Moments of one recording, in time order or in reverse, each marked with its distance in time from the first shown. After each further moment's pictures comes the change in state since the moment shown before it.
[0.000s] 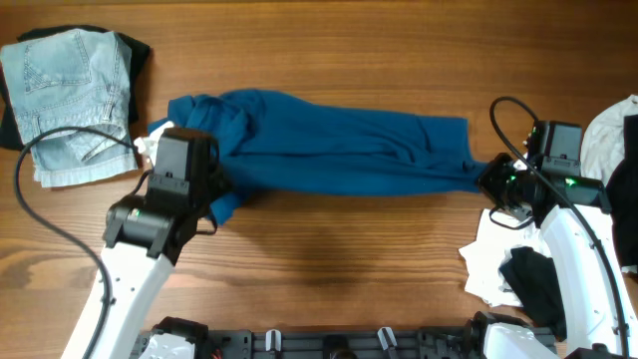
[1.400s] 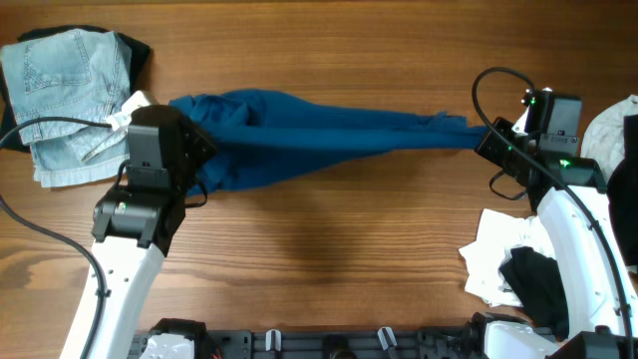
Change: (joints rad) left arm 0.110 0.018 0.004 0.267 0.011 0.005; right arm 0.060 0.073 0.098 0.197 0.087 -0.154
